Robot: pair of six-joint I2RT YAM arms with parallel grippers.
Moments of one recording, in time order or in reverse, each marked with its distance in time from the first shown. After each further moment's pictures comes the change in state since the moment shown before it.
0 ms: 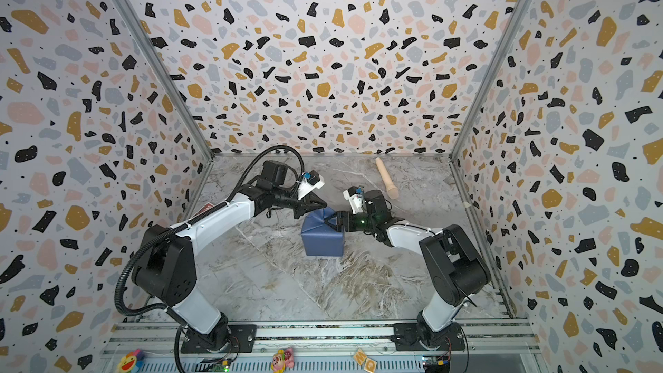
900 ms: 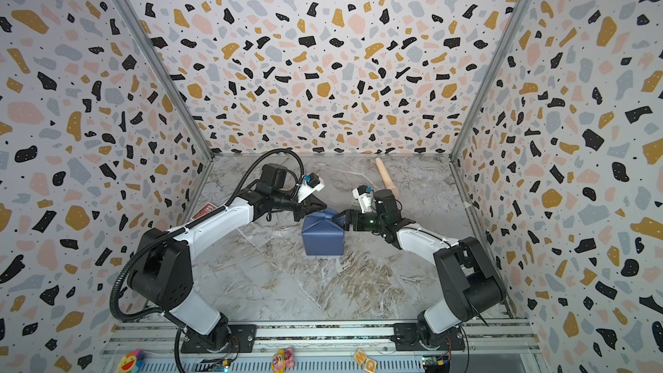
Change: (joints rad) left arm -0.016 -0.036 -0.065 0.063 -0.043 -0.030; right arm -0.050 -0.119 -0.057 -0.079 -0.007 0.005
